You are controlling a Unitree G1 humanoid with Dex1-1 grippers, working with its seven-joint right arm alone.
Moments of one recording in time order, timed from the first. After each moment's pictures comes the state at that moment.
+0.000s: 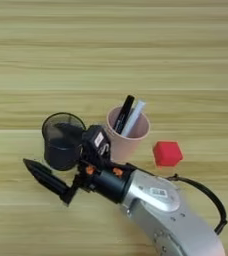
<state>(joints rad) 0.24 -0.42 0.18 -0.78 0.50 0.53 0.62</state>
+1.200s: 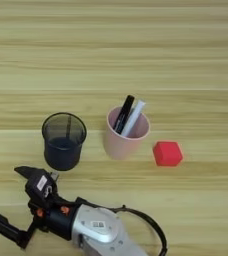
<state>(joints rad) 0.28 -0.30 0.53 -0.46 0.17 0.30 0.55</state>
